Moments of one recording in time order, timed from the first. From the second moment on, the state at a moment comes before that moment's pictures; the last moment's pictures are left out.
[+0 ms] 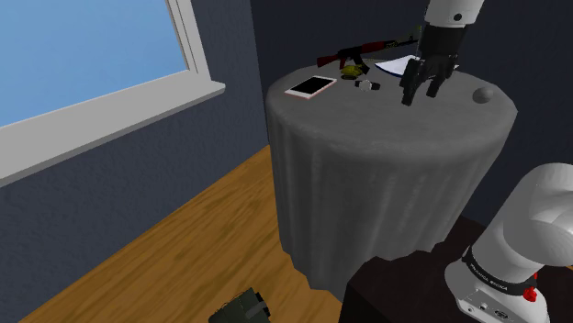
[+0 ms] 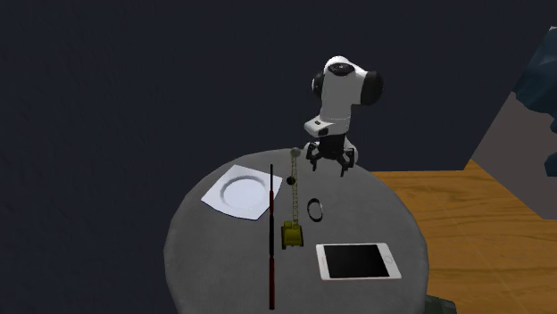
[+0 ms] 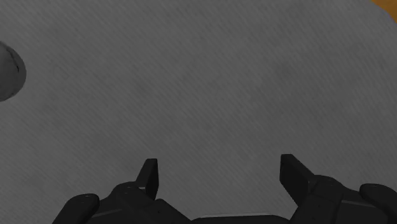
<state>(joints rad) -0.01 -0.81 -0.07 -2.30 -0.03 1.53 0.16</state>
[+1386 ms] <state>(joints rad) -0.06 -1.09 -0.33 -2.37 -0.23 1.43 -0.17</state>
